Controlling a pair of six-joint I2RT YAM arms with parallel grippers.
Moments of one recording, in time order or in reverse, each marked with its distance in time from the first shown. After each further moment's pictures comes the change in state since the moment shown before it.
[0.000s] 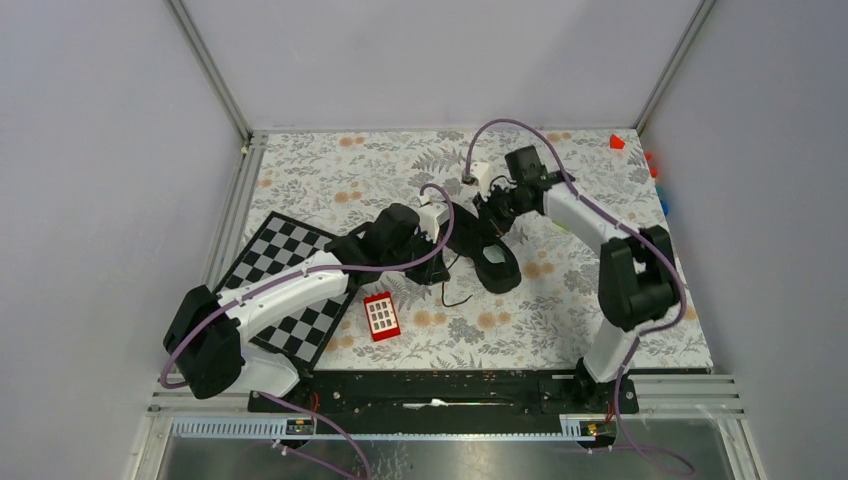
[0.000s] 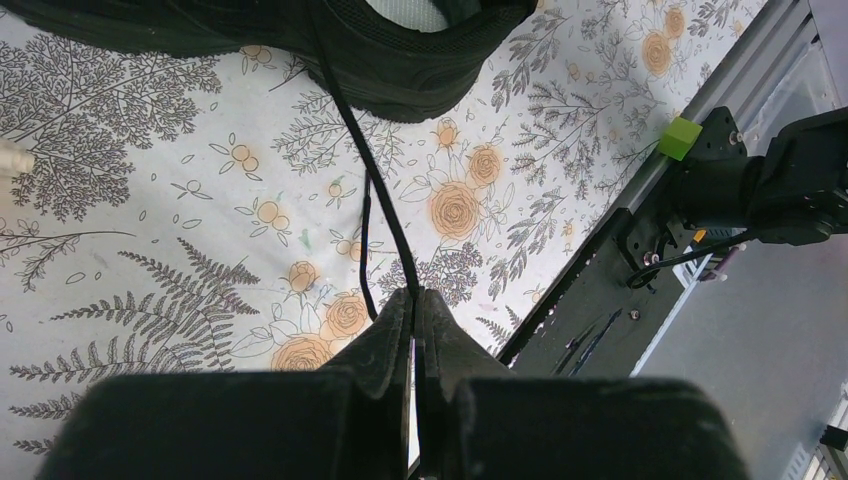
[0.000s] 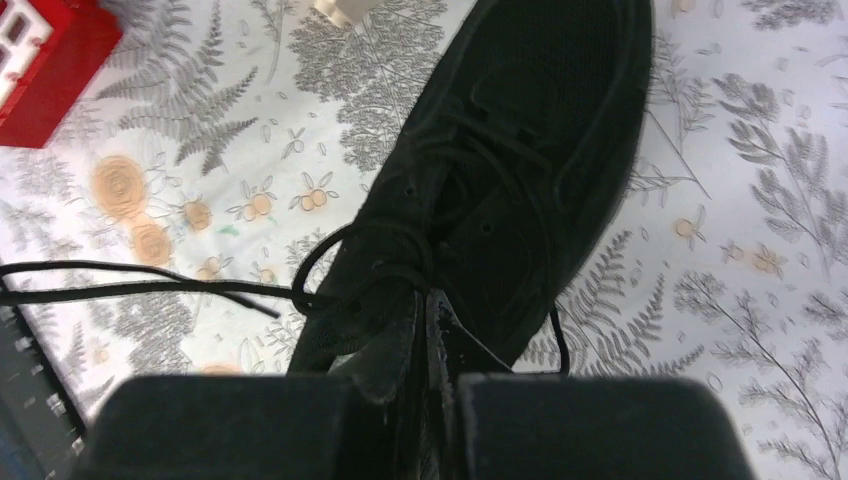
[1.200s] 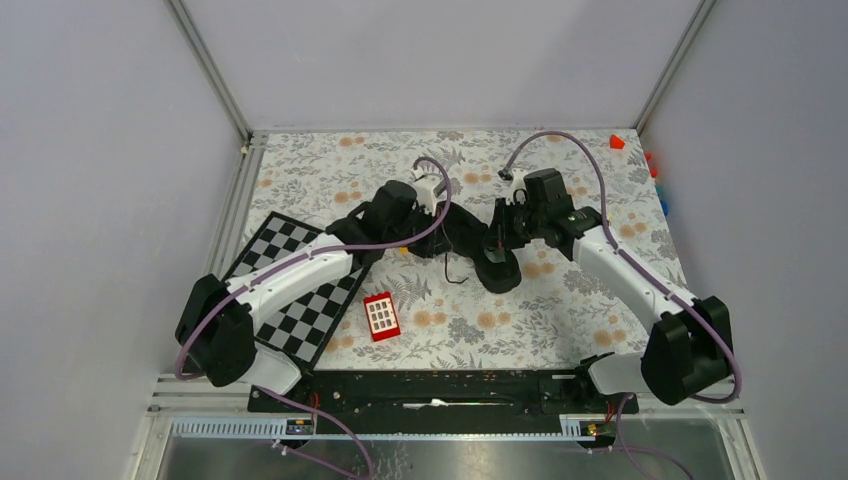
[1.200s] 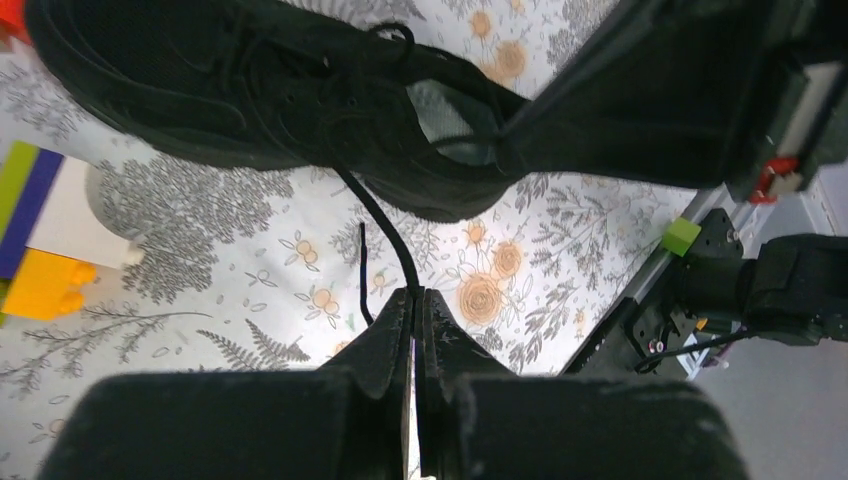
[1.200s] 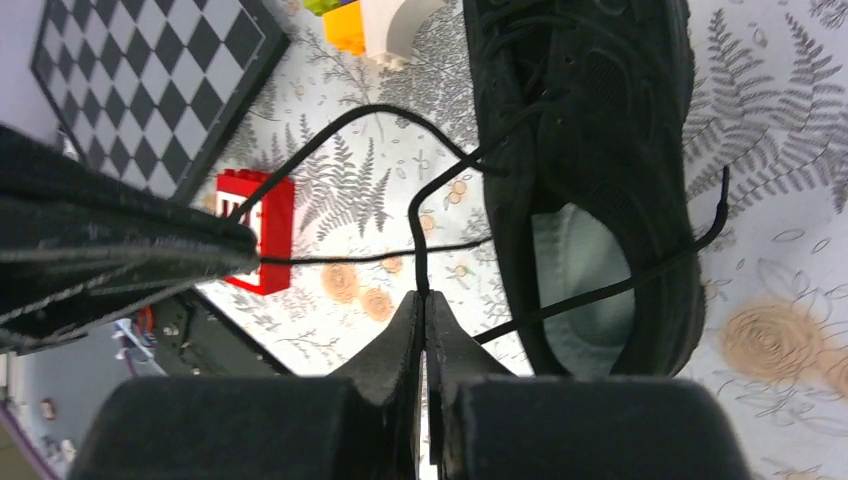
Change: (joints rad) left arm 0.077 0.079 0.100 0.059 -0.024 -0.004; right arm 0.069 -0.461 -0.376 0.229 0.224 0.850
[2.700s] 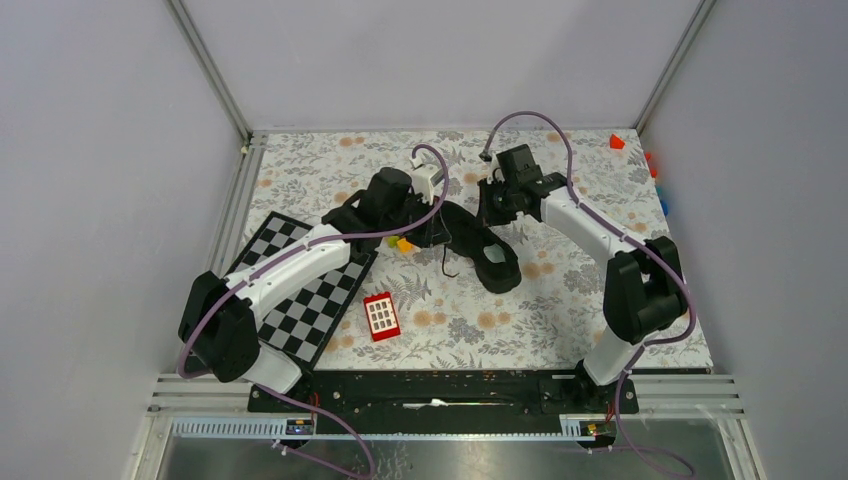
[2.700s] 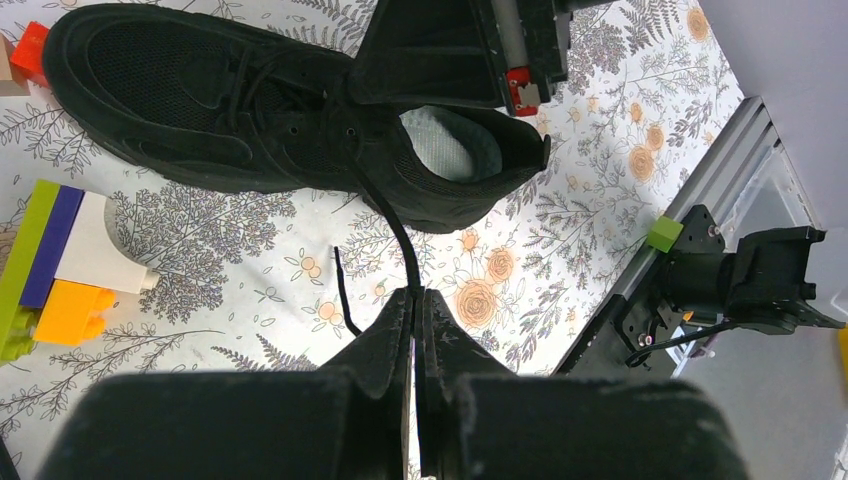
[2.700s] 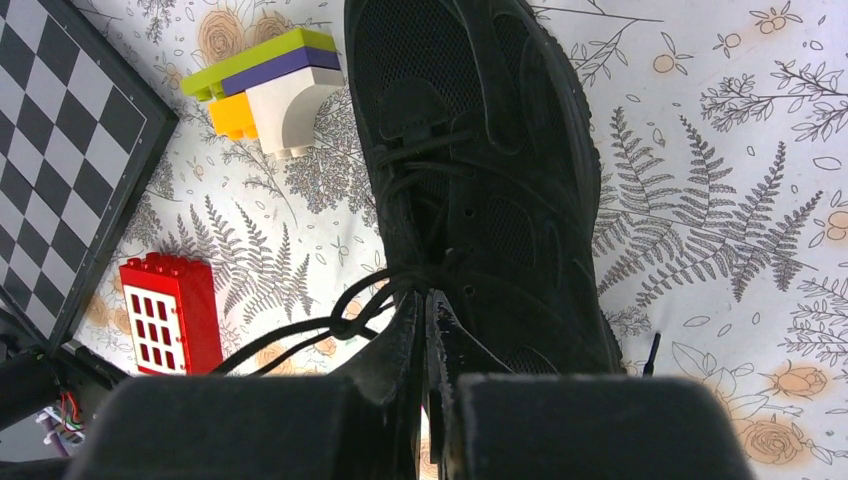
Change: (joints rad) left arm 0.058 0.028 0.086 -0.044 0.082 0.047; right arm 0.012 0.317 0.273 -0.076 0.138 -0.019
